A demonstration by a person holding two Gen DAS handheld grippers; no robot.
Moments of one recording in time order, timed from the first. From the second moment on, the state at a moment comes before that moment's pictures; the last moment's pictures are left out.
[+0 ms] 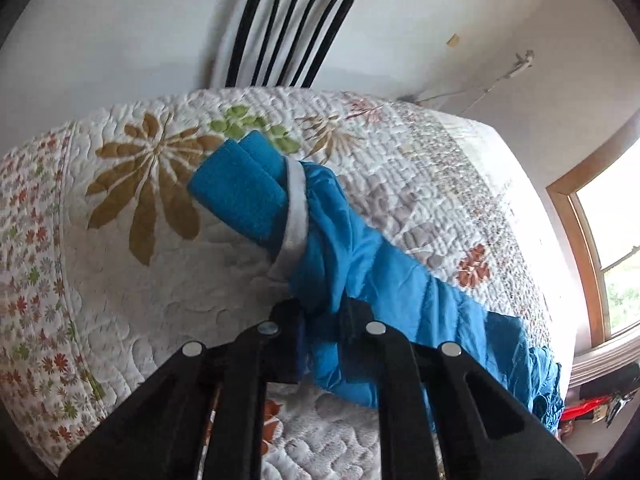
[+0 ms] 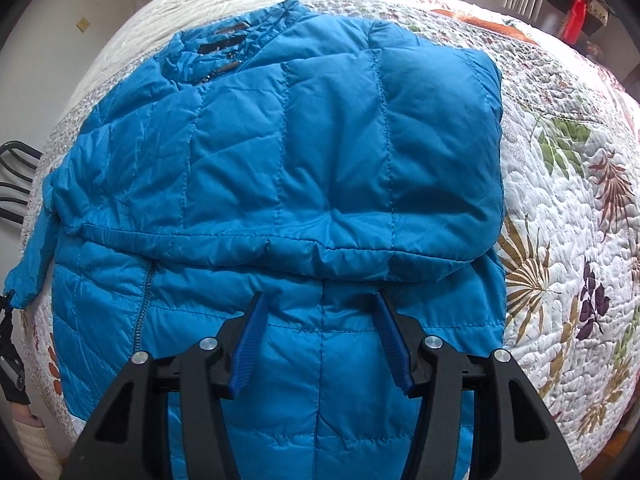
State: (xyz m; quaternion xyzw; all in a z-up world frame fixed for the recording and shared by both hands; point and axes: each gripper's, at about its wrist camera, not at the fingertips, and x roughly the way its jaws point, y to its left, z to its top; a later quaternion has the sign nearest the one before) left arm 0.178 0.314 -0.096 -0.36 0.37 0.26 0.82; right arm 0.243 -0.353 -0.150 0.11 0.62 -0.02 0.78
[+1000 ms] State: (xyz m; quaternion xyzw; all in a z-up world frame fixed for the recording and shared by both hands) left arm 0.262 -0.056 -0.096 -0.10 0.50 -0.11 0.85; right arm 0.236 -0.333 -0.143 0.10 0.61 0.03 0.78
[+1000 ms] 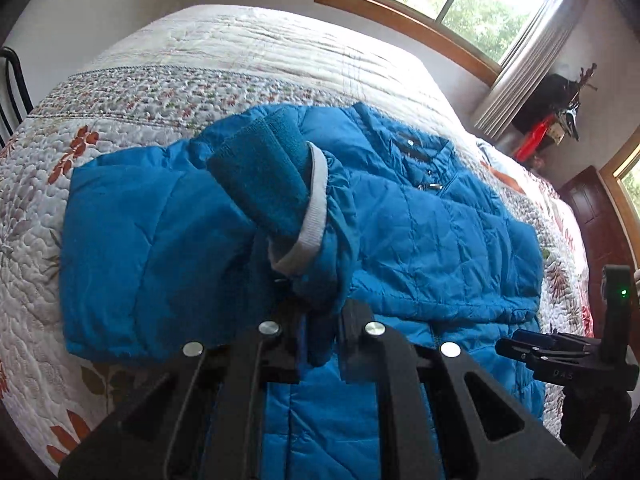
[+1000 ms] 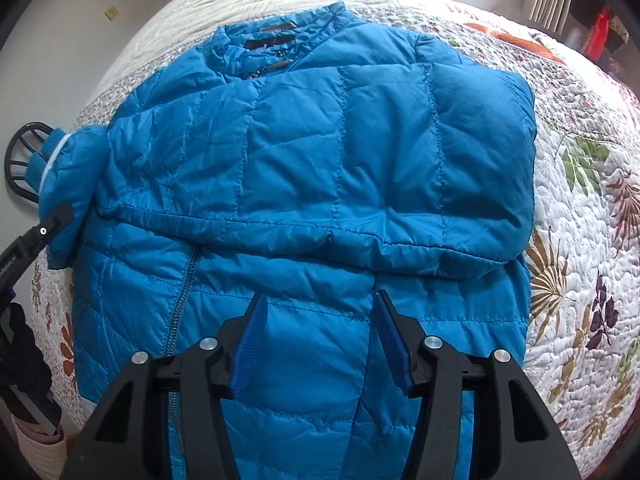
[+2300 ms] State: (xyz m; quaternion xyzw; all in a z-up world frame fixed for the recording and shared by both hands) left arm 0.259 0.067 -0.105 -0.10 0.52 0.01 0.85; right arm 0.314 -0.223 -0.120 0.12 0.60 0.16 0.77
